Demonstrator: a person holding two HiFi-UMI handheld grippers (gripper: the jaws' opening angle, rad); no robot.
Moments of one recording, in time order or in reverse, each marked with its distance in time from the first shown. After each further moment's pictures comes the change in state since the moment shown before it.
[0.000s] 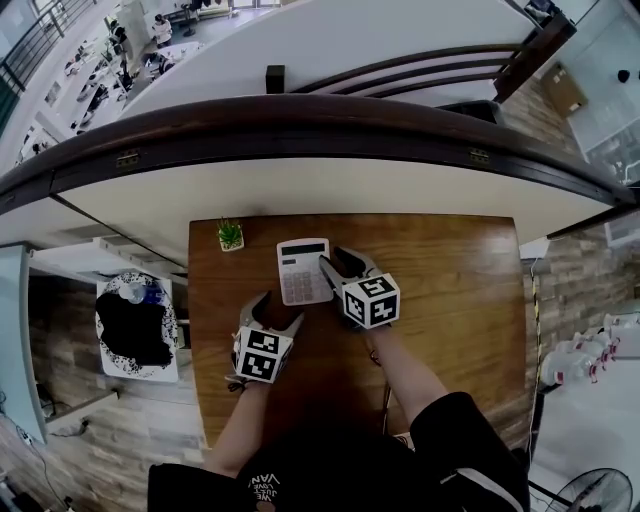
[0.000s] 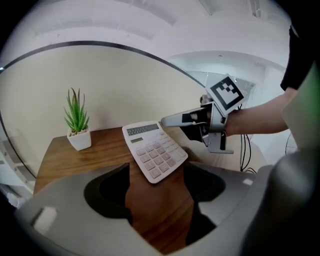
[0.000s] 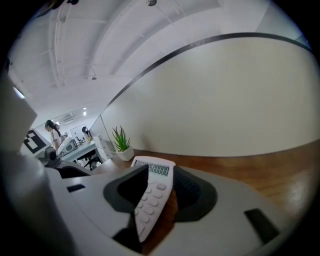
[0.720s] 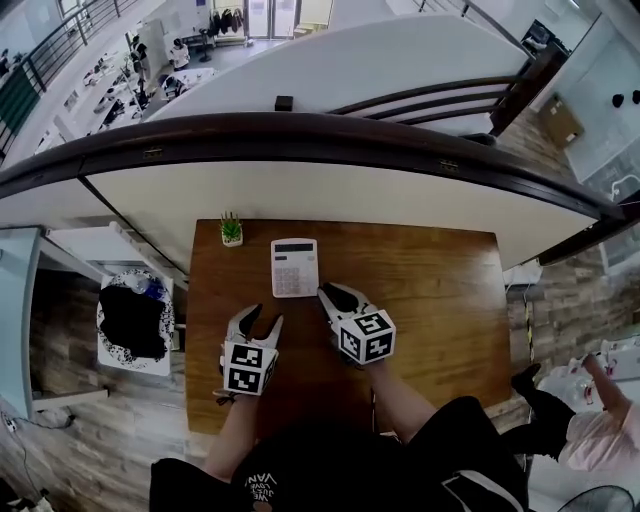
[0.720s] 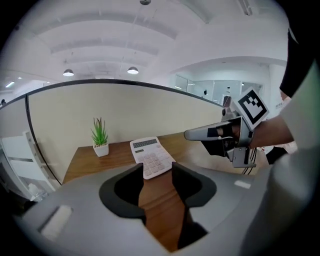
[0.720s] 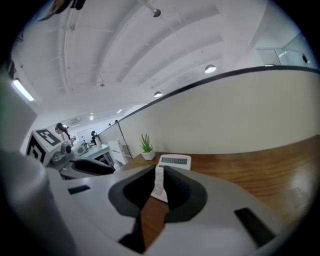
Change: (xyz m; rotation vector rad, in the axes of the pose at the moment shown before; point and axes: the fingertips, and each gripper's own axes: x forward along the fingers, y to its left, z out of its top) left arm -0.074 -0.031 0.015 -0.015 -0.147 0.157; right arm -0.098 0.058 -0.006 -0.011 -0.066 0.058
